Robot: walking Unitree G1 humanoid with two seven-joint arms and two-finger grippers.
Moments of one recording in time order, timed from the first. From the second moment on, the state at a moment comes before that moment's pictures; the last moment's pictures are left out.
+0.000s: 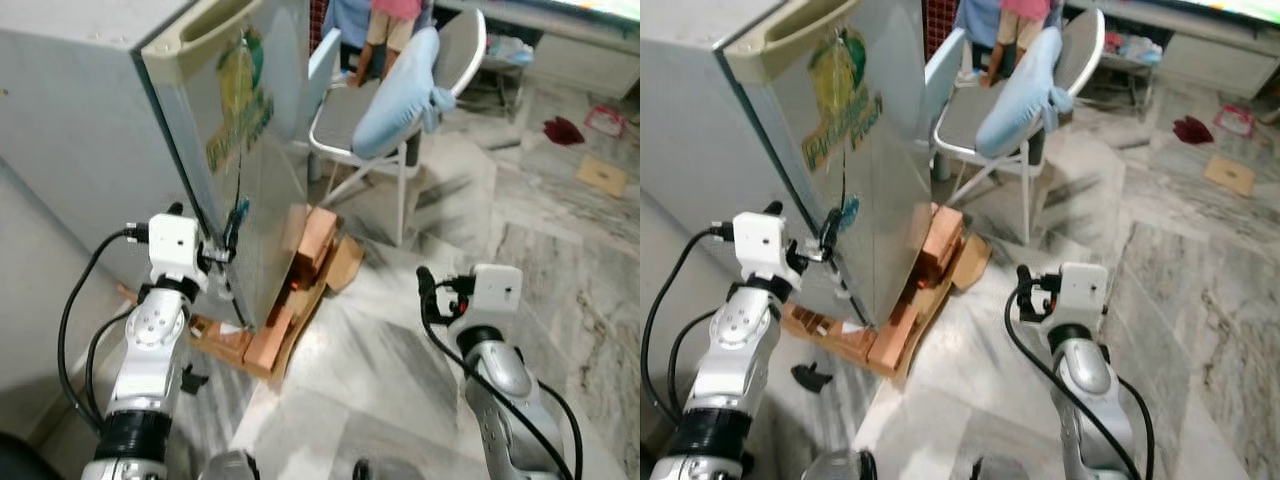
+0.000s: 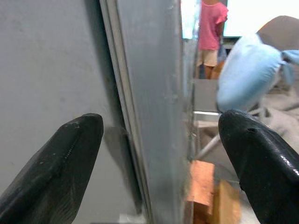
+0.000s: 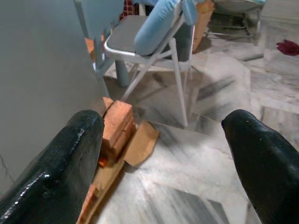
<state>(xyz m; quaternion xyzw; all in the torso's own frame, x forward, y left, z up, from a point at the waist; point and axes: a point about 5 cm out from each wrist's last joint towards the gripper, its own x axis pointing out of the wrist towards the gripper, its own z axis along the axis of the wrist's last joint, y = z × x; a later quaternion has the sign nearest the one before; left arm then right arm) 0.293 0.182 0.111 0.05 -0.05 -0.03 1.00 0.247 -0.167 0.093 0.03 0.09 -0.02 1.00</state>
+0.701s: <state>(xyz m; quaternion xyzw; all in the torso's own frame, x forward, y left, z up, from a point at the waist) 0.332 0.190 0.130 0.06 -0.06 -0.01 1.00 0.240 -0.176 0.084 0.02 0.11 -0.03 0.99</state>
